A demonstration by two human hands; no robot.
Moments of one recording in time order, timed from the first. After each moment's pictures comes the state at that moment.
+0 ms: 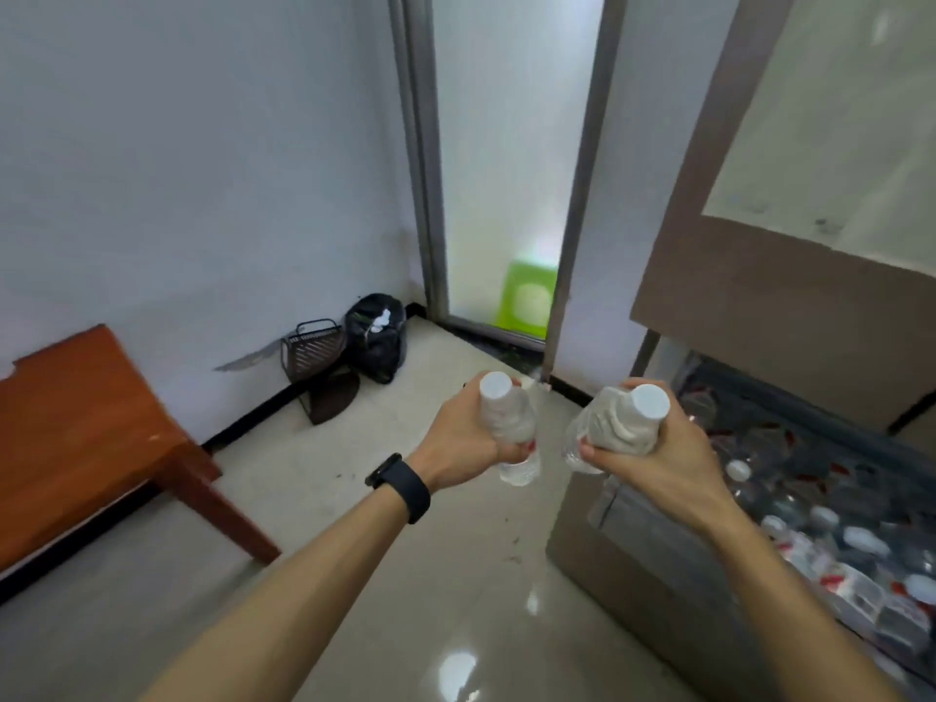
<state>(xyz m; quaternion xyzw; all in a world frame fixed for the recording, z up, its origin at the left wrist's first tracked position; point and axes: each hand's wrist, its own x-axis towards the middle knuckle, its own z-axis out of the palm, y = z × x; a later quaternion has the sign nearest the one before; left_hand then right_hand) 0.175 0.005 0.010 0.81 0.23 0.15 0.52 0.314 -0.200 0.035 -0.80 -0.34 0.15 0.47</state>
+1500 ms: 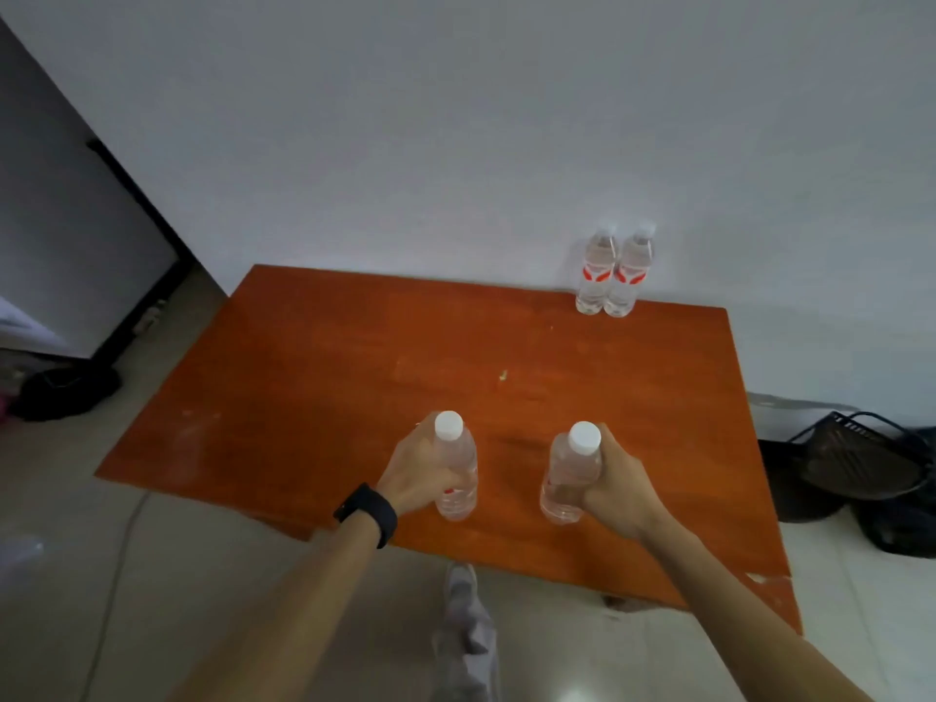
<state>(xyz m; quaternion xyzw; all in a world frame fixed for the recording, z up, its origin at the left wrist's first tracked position) -0.586 0.569 -0.117 0.52 0.71 0.26 0.40 -0.318 0.616 -0.109 -0.55 -0.68 0.46 0.16</state>
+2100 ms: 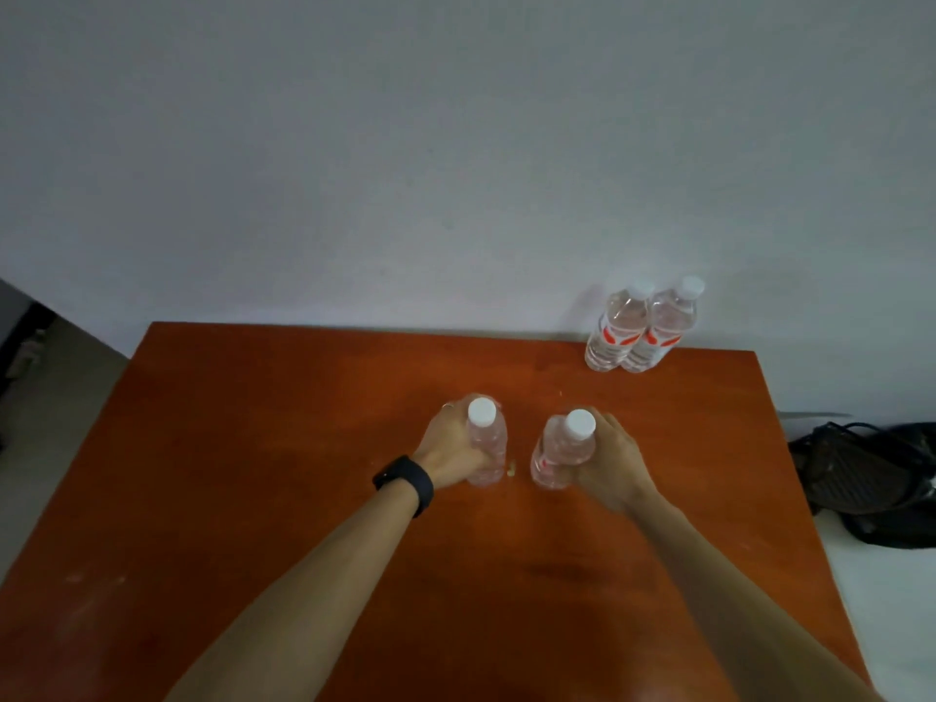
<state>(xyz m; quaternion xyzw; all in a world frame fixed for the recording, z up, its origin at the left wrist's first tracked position) -0.650 0.837 -0.153 0.58 0.65 0.20 0.45 -0.415 0.844 -0.152 -0.64 -0.67 0.36 0.12</state>
